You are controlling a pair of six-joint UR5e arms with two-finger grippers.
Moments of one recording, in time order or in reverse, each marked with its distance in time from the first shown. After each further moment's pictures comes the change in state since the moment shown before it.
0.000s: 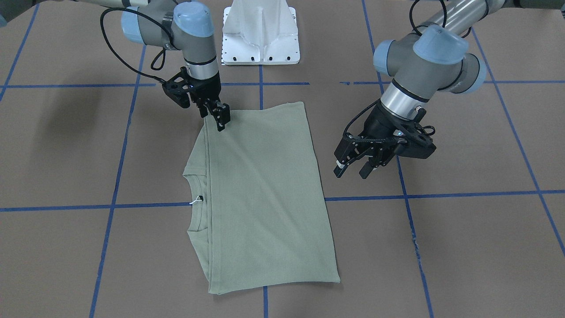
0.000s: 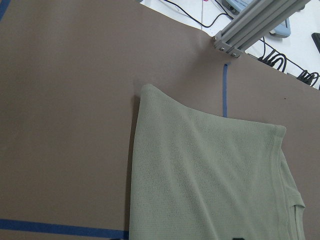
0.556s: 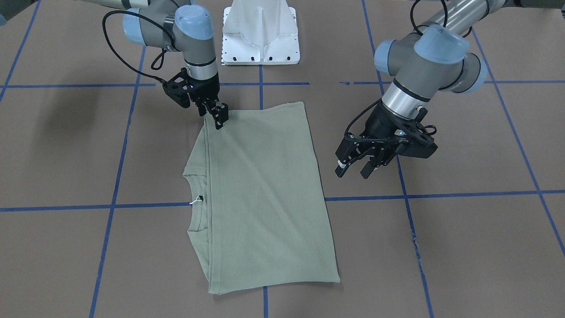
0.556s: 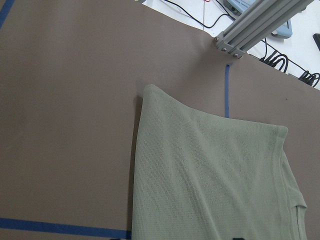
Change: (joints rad) left arm 0.000 0.006 -0.004 0.000 0.003 -0.001; right arm -0.016 -0.014 -0.007 0.001 0.002 -0.007
